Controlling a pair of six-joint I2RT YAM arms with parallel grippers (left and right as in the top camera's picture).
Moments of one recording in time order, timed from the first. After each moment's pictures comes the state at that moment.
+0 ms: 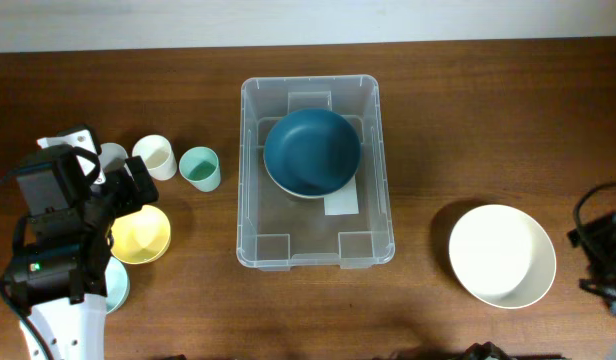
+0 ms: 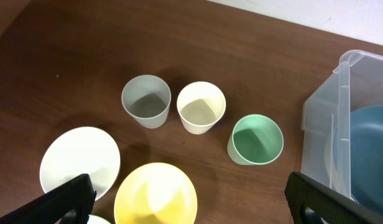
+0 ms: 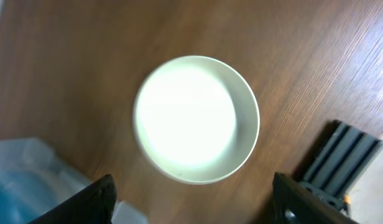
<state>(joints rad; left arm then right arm) 0.22 1.07 1.16 -0.81 -0.03 -0.10 -0.80 1.04 1.31 -1.44 -0.15 0.42</state>
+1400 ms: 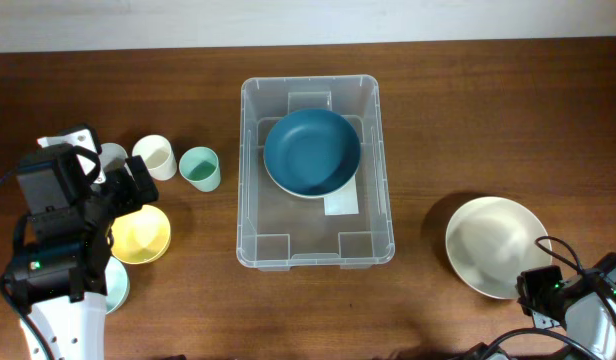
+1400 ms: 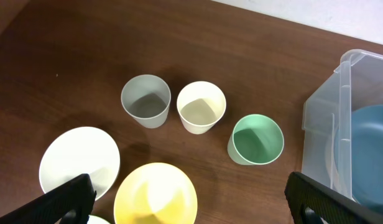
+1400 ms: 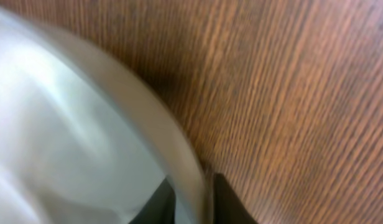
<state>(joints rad) 0.22 1.07 1.16 -0.81 -0.03 -0.10 -0.94 1.21 0.52 -0.67 -0.28 0.50</state>
